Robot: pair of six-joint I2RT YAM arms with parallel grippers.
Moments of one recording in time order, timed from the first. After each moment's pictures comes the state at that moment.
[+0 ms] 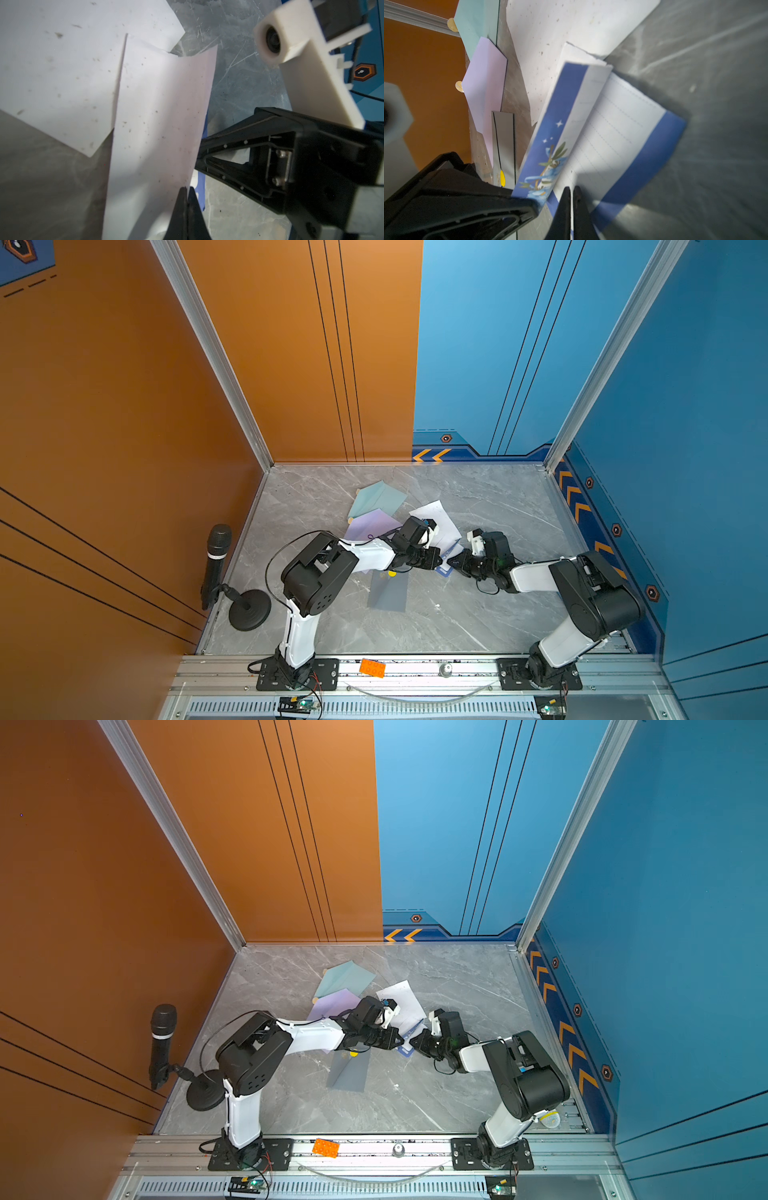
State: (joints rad) left arm -0.77 1.98 1.12 0.05 0.42 -0.54; right arm 0.32 1.64 0.48 0.39 -0.49 0.80
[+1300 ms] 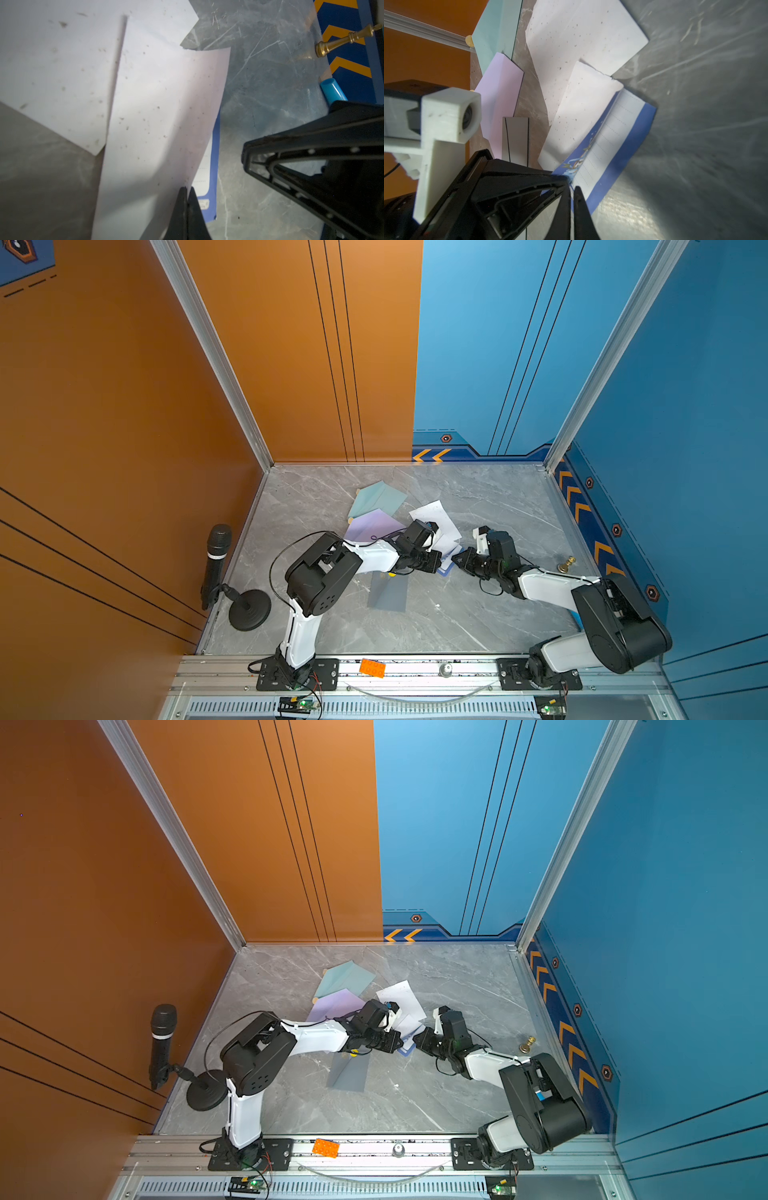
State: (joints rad) left arm -0.80 1.99 1.15 -0.02 0.32 -0.48; right arm 0.32 1.43 0.49 0.21 -0.39 0.78
